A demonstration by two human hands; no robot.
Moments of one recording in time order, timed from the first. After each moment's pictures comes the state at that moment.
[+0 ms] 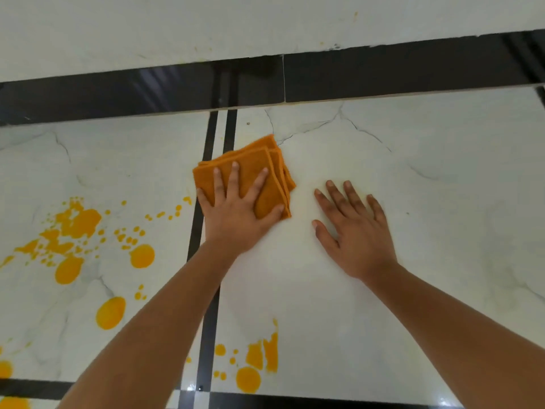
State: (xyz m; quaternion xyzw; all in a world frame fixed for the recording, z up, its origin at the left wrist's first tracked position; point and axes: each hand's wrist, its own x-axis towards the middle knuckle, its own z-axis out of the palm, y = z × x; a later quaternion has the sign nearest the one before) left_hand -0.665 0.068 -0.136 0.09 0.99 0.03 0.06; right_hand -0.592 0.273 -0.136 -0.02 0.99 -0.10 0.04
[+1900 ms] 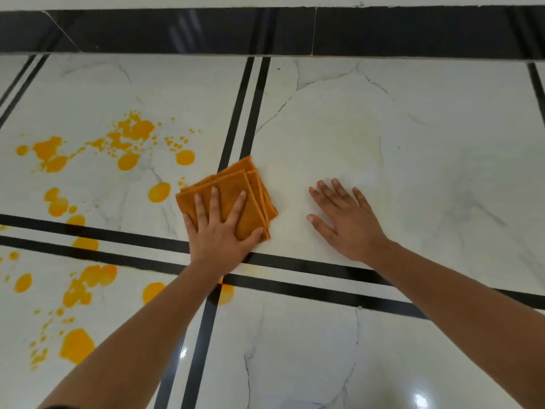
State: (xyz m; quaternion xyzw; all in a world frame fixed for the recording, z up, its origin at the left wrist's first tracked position) left_hand -0.450 0.004 -0.126 -0.01 1.00 0.04 0.08; right_hand -0.471 0.255 -0.113 -0.15 0.97 -0.09 0.13
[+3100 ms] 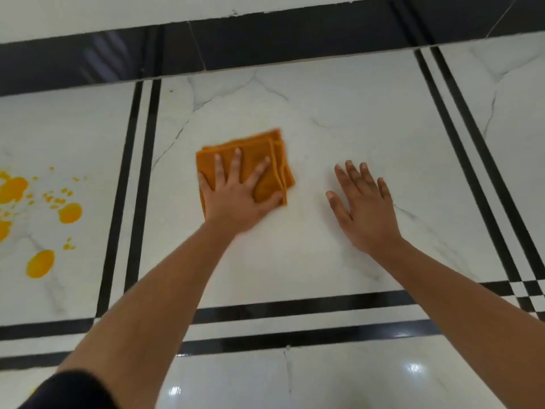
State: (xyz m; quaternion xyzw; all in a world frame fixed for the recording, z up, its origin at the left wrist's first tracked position) left_hand -0.568 0.186 -0.128 0.13 0.98 0.04 0.11; right_hand -0.480 0.397 -0.121 0.09 0.98 -0.14 0.03
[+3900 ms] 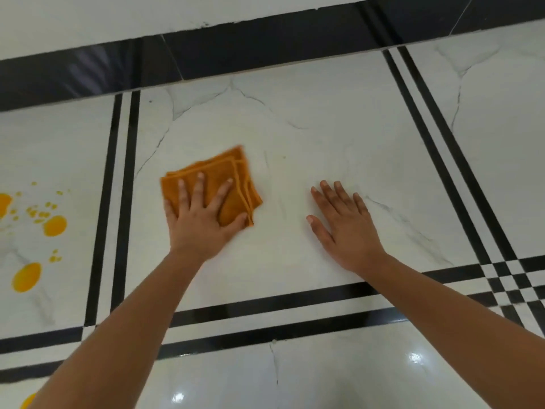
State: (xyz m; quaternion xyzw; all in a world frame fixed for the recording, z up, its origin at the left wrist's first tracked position) left_hand -0.537 0.153 -0.131 0.14 0.99 0.04 0.06; right_hand -0.445 0.397 -0.124 0.03 0.99 -0.13 0.08
